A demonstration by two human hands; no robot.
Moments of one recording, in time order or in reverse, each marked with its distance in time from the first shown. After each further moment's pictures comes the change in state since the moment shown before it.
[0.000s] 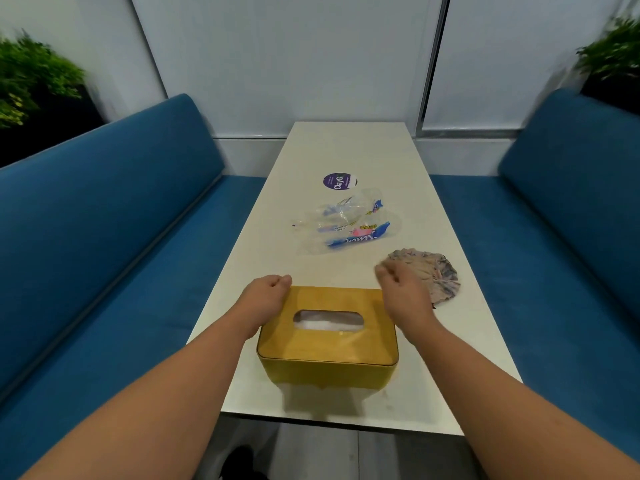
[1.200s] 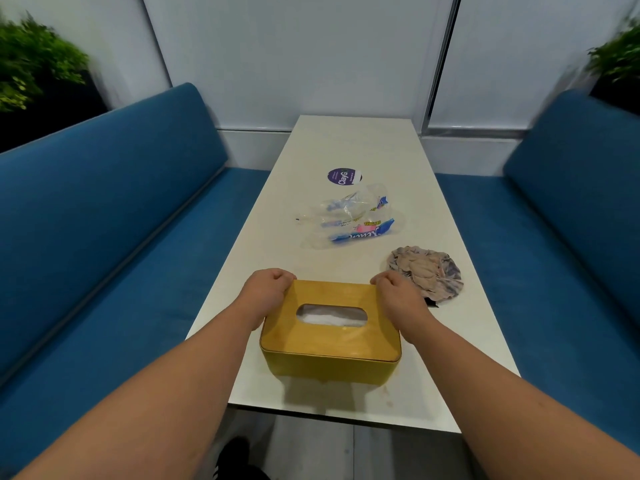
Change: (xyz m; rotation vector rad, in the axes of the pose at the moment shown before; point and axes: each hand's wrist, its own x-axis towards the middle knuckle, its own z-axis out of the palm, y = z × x) left_hand 0.001 -0.003 0.000 -0.114 0.042 0.002; right_hand 0.010 0.014 0.015 -0.007 -0.148 0.149
